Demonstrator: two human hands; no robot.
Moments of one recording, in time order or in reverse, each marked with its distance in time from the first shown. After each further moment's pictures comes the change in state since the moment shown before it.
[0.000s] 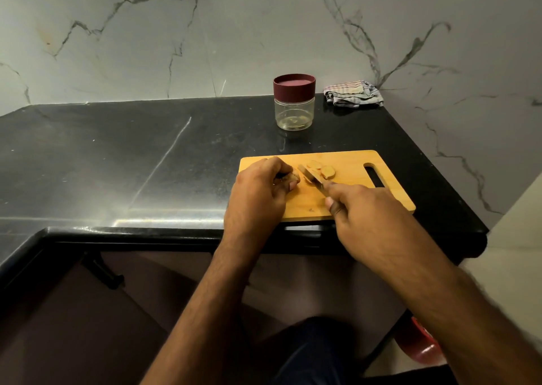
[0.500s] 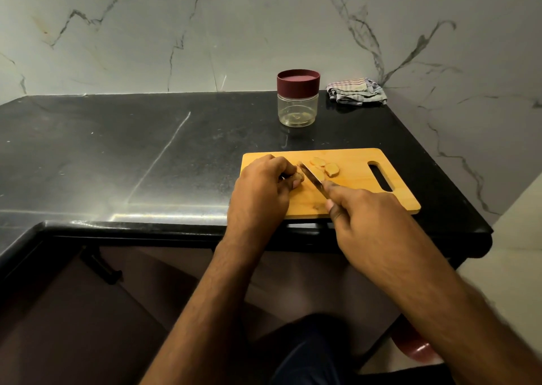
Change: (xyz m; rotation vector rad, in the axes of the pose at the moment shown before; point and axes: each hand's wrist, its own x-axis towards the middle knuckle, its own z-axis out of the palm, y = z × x) left_hand 0.003 -0.006 0.002 -0.002 -0.028 -0.011; right_hand -0.010 -0.007 0.004 0.060 0.056 -0.041
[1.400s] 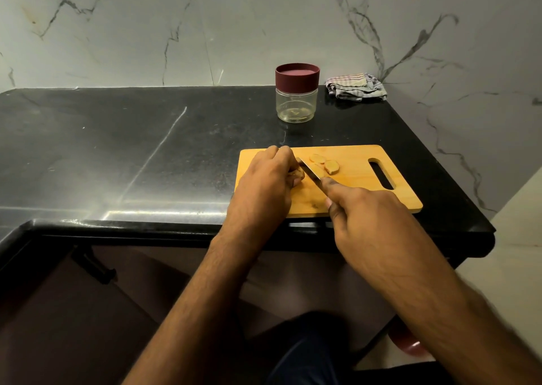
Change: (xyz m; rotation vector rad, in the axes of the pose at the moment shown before) left_hand 0.006 0.009 -0.003 0.122 -0.140 0.058; right_hand 0.004 -0.003 0.002 -0.070 -0.028 0.008
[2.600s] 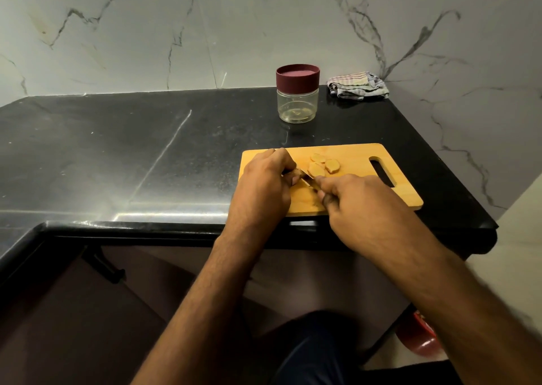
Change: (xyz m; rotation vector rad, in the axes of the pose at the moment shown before) left_hand -0.003 -0.003 0.003 -0.063 0.095 -0.012; right_hand 0.023 0.005 0.004 -0.028 -0.092 0.044
